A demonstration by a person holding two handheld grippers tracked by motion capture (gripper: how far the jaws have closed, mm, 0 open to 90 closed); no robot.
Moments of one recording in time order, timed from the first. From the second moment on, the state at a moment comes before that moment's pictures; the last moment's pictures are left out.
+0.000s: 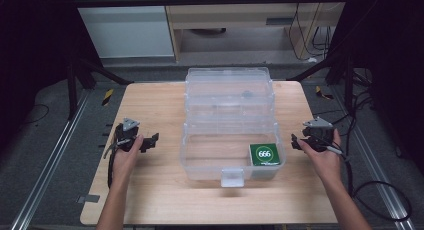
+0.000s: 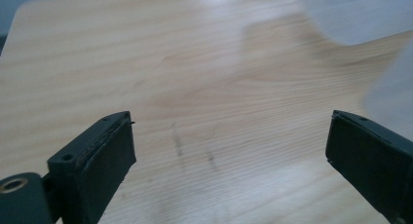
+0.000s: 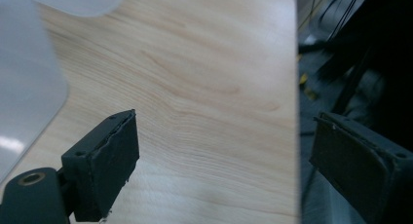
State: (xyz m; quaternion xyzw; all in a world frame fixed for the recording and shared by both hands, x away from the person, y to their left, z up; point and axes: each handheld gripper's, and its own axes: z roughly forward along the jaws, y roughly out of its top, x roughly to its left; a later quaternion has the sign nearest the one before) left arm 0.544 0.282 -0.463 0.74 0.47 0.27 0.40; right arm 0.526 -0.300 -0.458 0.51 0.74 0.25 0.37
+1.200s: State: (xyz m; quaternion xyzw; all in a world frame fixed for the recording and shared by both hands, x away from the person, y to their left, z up) left arm 0.457 0.155 -0.352 0.89 0.22 0.21 0.33; right arm 0.531 -0.196 -0.287 0.21 0.89 0.24 0.32
